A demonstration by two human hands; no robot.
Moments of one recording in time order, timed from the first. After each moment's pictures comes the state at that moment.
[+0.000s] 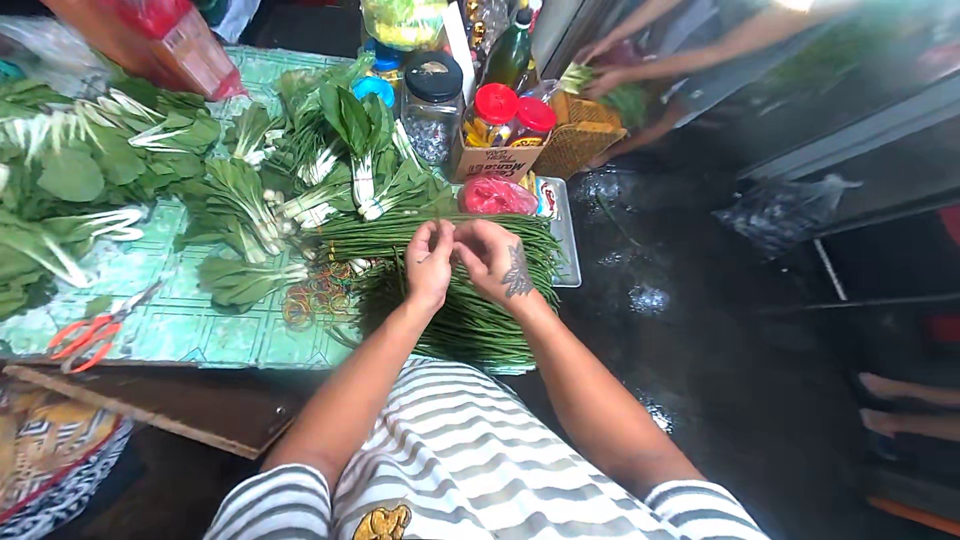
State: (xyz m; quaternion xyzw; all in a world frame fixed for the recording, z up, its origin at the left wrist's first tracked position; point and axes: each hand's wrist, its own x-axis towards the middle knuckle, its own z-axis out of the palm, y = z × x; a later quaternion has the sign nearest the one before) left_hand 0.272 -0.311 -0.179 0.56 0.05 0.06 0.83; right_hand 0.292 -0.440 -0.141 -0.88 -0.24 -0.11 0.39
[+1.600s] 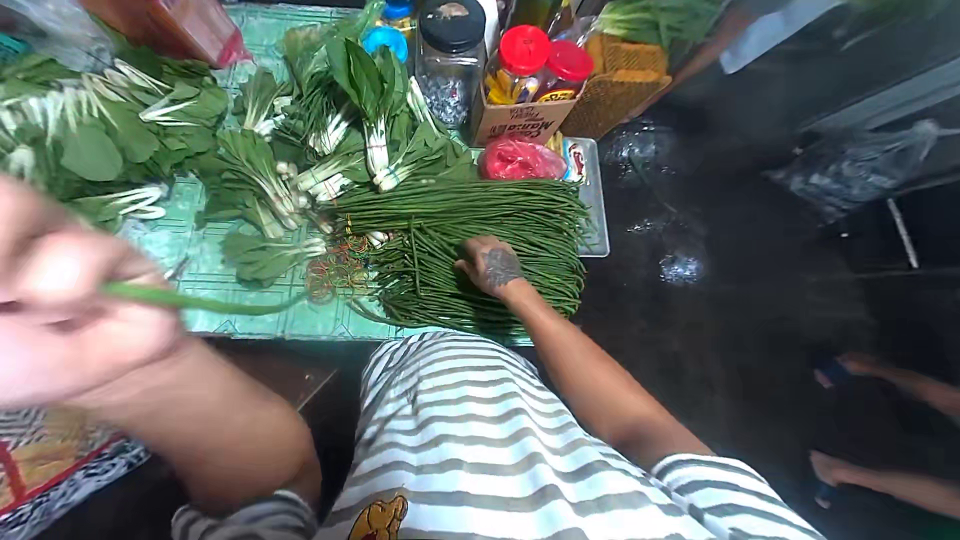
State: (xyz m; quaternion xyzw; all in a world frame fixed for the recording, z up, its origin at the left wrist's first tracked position) left_hand 0.175 -0.070 -0.013 0.41 -0.06 0.30 0.86; right_hand 0.279 -0.436 -0.252 -0.97 -0.16 0.15 0.13
